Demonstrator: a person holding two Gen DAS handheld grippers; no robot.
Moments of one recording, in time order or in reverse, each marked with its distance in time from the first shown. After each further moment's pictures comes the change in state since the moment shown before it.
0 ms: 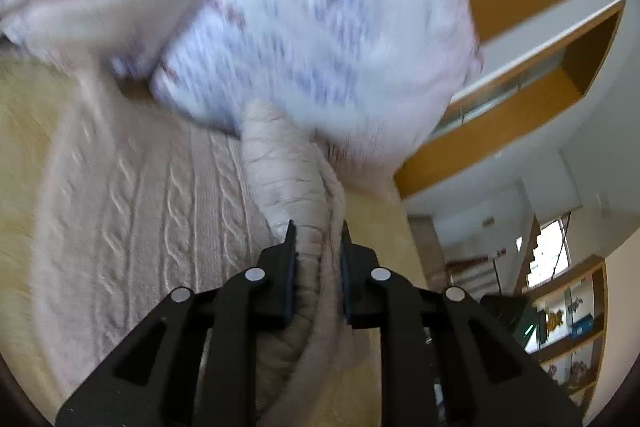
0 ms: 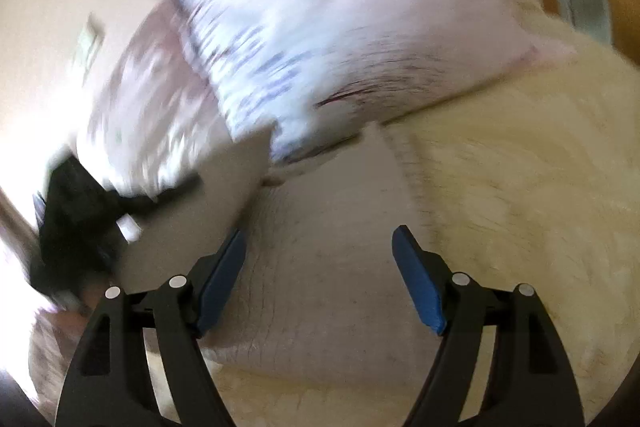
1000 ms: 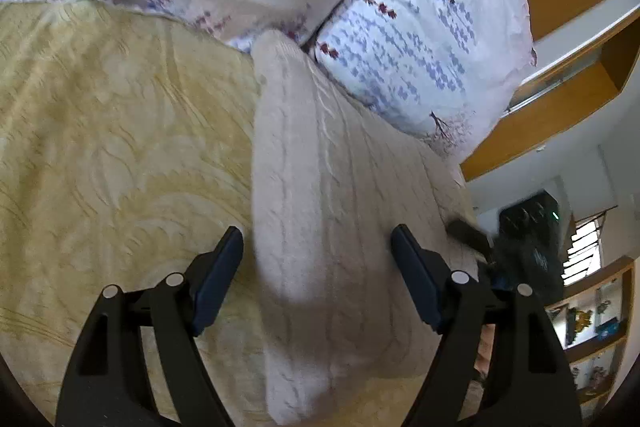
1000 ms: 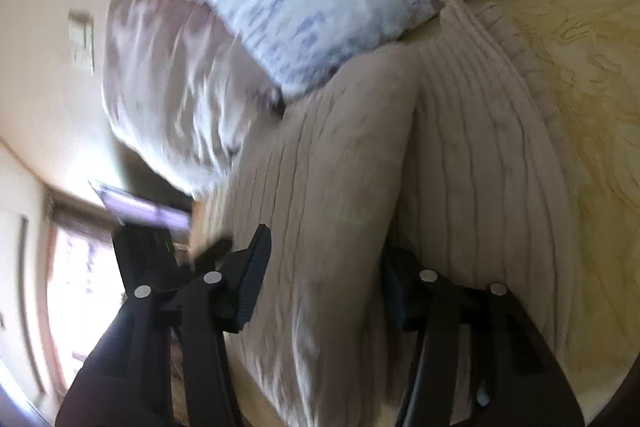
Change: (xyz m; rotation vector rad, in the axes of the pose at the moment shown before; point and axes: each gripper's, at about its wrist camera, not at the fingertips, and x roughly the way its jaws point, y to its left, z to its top) left arm -0.059 0.089 -0.020 -0.021 0.024 0.151; right arm 0.111 0.008 0.013 0.138 0.392 0.217
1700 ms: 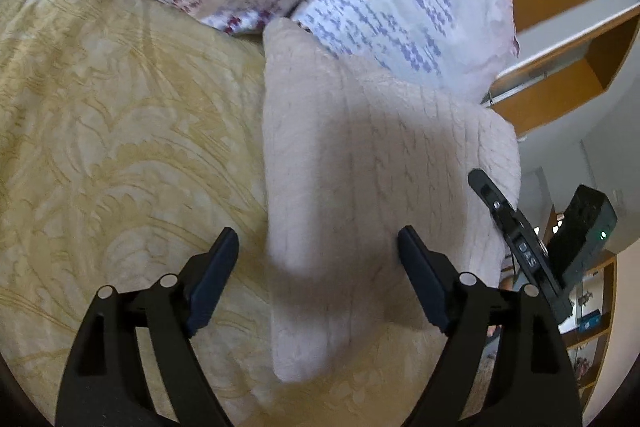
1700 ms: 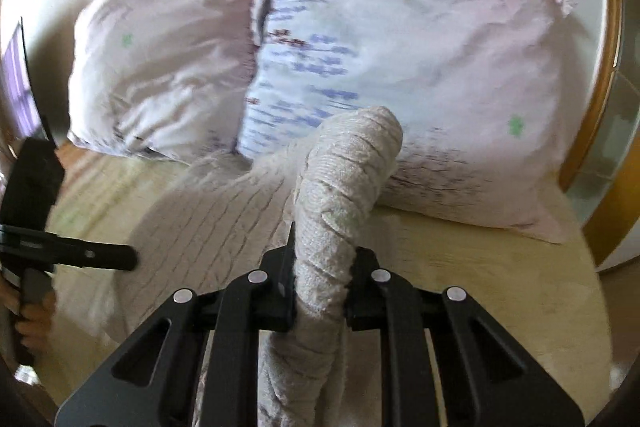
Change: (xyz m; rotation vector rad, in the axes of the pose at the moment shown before) left arm -0.006 -0.015 -0.005 0.000 0.055 -0.070; right arm -0.052 0.088 -0.029 -0.763 -0.329 -0.652
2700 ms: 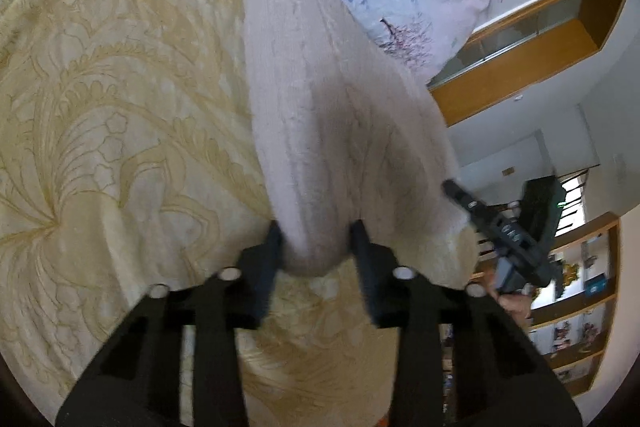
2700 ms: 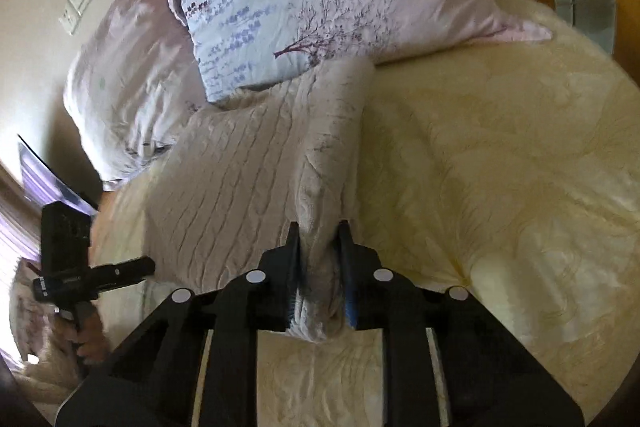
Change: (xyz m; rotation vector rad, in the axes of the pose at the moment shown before) left arm 0.008 -0.014 -0.054 0.087 0.089 0.017; right arm -0.029 -0.052 -0.090 0.447 0.115 0.202
